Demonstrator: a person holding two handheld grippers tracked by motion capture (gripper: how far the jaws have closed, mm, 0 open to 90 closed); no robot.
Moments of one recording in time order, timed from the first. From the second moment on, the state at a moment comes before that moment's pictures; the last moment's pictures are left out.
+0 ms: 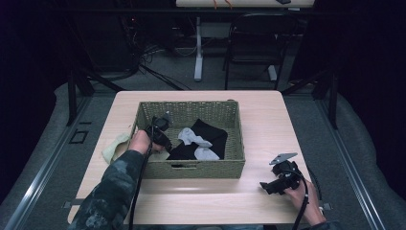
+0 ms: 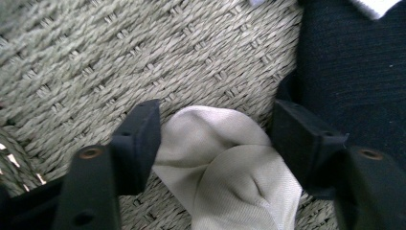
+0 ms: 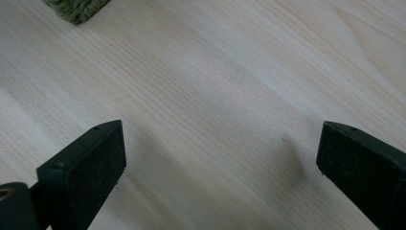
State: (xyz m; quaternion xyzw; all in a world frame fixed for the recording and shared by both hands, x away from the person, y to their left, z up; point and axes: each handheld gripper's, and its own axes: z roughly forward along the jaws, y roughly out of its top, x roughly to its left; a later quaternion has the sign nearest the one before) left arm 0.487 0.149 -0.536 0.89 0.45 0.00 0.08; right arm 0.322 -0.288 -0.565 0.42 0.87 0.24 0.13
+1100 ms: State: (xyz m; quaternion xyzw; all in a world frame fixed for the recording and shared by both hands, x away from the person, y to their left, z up) left arm 0.456 0.164 -0.414 0.88 0.41 0.10 0.22; right arm 0.323 -0.288 -0.565 0.42 0.87 0.23 0.13
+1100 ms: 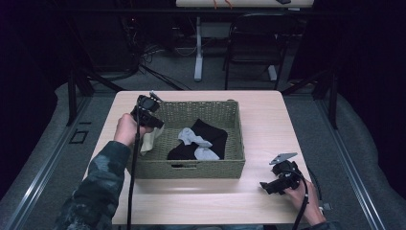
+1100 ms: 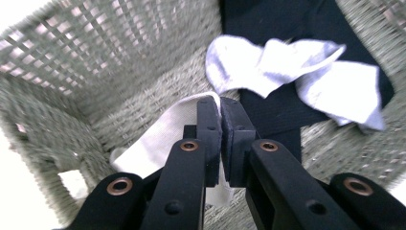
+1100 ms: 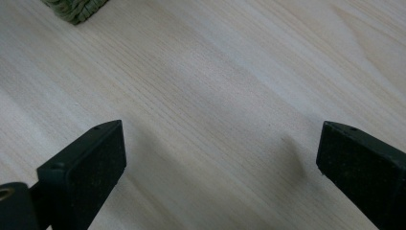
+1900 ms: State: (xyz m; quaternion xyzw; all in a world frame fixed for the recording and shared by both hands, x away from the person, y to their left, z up) left arm 0.442 0.161 -0.323 0.88 0.38 0.13 0.25; right arm 0.324 -0.289 -0.566 0.43 0.87 0.23 0.13
